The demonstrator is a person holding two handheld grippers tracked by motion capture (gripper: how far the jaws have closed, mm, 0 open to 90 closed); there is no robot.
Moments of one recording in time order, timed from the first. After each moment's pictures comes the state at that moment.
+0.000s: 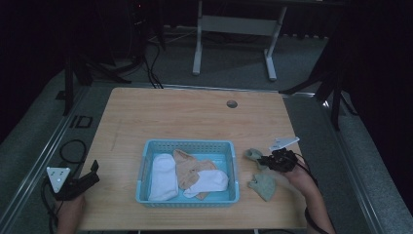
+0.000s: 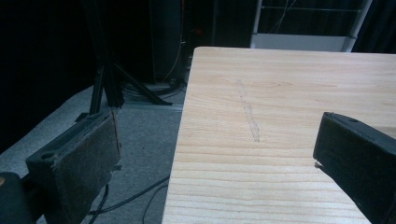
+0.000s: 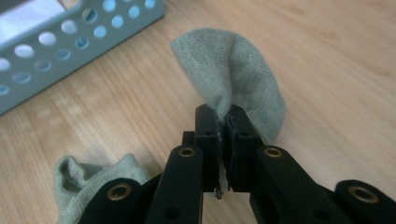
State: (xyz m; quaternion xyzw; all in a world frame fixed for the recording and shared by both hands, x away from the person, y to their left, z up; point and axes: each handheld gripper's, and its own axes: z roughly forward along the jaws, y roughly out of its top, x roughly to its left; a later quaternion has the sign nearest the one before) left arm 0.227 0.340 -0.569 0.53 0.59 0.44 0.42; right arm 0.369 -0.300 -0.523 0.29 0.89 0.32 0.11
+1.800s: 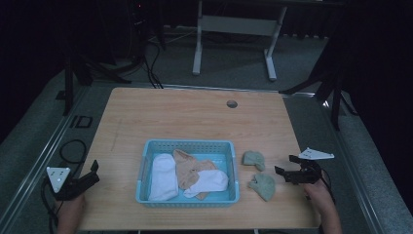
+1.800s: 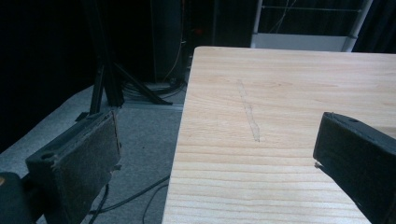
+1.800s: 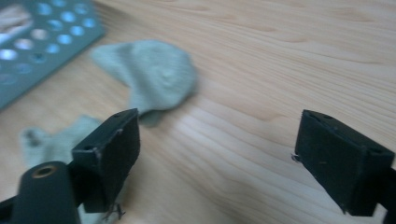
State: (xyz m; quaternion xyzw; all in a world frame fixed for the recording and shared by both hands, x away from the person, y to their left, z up) left arm 0.227 0.340 -0.569 0.53 0.59 0.44 0.42; right arm 0.332 -0.372 -0.533 0.41 0.80 0.40 0.17
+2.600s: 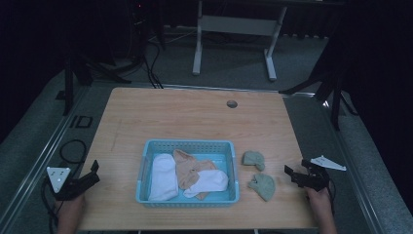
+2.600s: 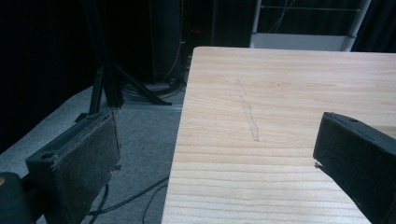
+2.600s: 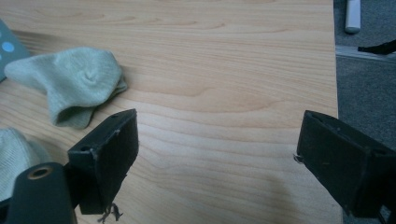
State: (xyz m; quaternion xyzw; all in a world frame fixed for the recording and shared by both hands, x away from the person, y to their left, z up) left arm 0.227 0.339 -0.569 0.53 0.59 0.44 0.42; right arm 0.319 -0.401 -0.558 0.50 0.72 0.42 0.22
